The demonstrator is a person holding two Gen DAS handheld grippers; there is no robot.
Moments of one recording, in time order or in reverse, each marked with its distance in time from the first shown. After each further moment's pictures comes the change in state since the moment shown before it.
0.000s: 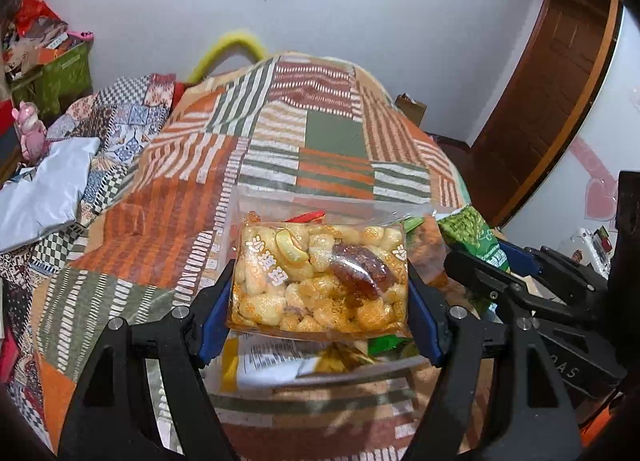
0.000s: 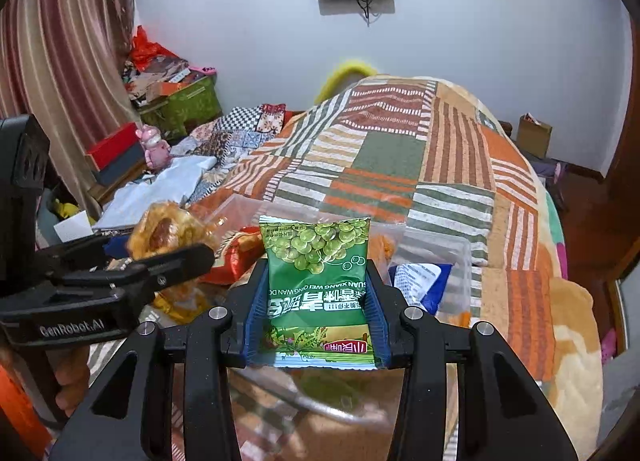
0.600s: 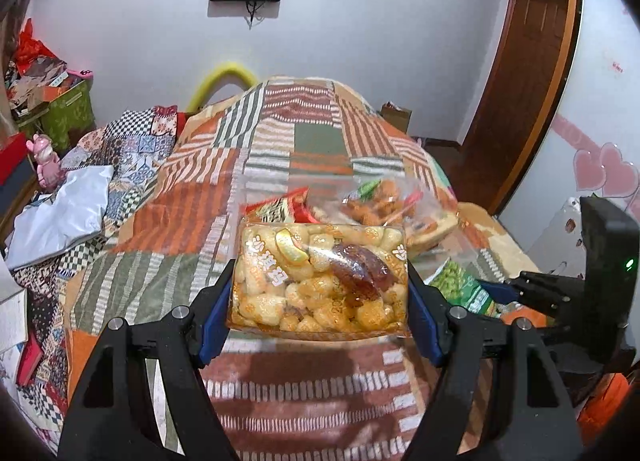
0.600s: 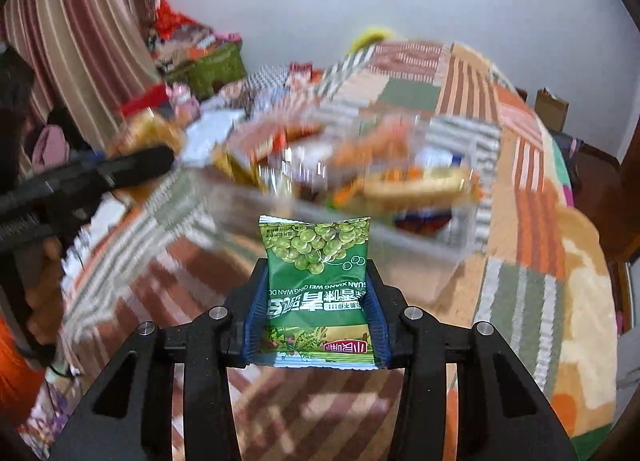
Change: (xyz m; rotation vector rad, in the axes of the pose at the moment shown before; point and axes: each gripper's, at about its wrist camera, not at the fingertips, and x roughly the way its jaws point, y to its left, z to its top) left arm -0.088 -0.027 -0.052 0.108 -0.098 0.010; right arm -0.052 0.010 -0.070 -0.022 0.084 0.085
